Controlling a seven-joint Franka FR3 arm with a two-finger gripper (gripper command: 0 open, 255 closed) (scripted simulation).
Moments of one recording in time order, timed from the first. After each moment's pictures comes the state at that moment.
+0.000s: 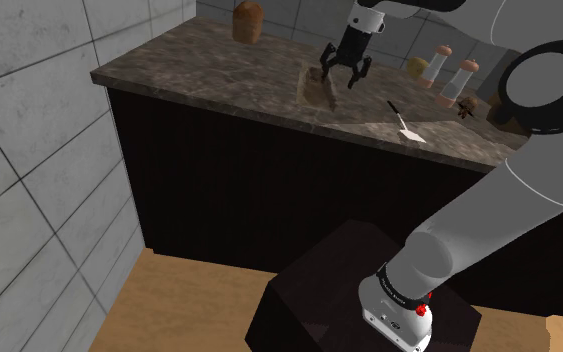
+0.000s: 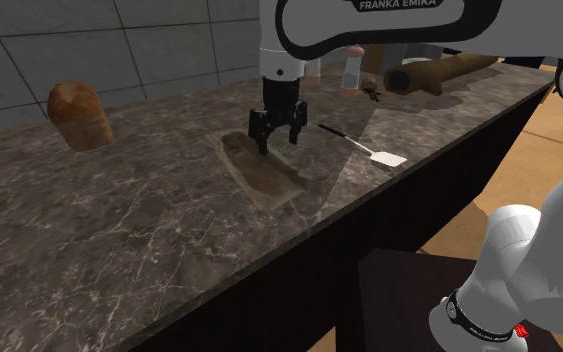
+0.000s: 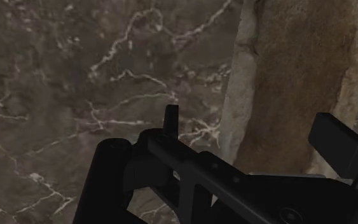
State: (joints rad) arm -0.22 -0.08 -0.11 -1.74 0.06 1.67 0.39
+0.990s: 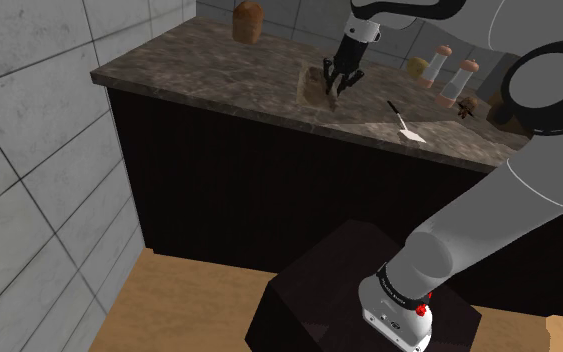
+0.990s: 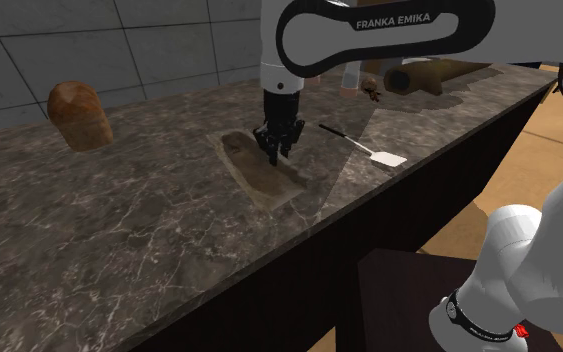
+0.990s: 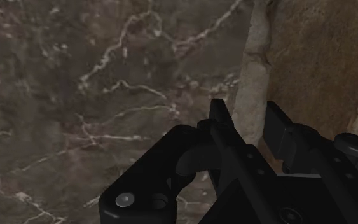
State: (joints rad) arm -0.21 -0.09 -0.11 -1.81 0.06 1.74 0.39
